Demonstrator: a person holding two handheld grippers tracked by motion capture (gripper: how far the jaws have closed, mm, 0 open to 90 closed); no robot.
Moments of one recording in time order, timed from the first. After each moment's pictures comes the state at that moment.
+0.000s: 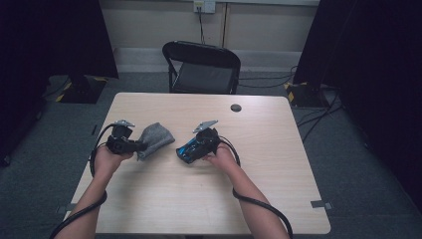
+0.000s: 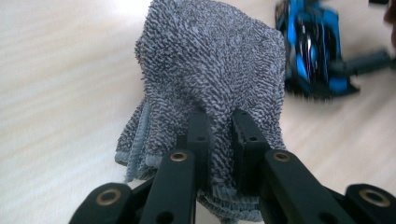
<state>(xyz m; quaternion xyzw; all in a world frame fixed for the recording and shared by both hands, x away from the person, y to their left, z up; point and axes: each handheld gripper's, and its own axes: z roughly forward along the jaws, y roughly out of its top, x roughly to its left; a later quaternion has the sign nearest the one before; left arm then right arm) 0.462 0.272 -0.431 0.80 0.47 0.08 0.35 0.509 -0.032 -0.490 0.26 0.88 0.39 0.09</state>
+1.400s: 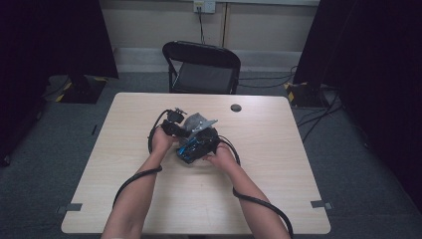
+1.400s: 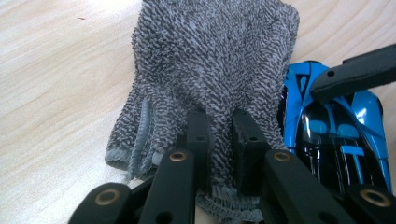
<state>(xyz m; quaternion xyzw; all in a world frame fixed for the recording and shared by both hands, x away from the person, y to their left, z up) 0.557 0.137 -0.472 0.85 0.43 0.07 0.30 0.510 -0.031 -0.489 0.26 0.88 0.39 0.09</state>
